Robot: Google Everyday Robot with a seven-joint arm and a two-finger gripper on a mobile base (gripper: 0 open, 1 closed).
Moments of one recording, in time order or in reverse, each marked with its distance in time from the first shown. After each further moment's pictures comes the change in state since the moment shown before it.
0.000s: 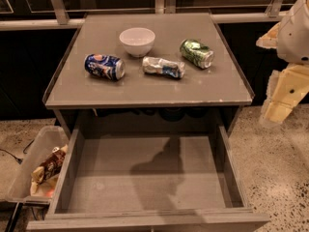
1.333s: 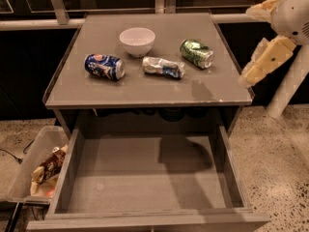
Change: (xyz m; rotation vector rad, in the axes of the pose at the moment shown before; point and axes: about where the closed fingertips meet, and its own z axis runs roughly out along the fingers) arm -0.032 -0.082 0.007 0.119 -0.383 0.010
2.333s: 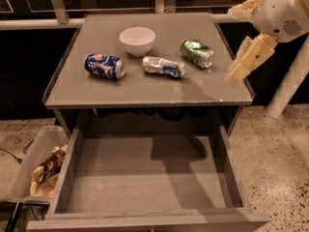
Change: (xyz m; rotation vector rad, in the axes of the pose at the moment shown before) arm -0.025 -0.002 0.023 -0.060 -0.074 -0.042
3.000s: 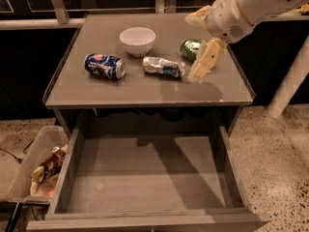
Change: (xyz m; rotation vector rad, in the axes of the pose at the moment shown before) arm -0.036 -0.020 0.086 -0.116 -0.080 -0.116
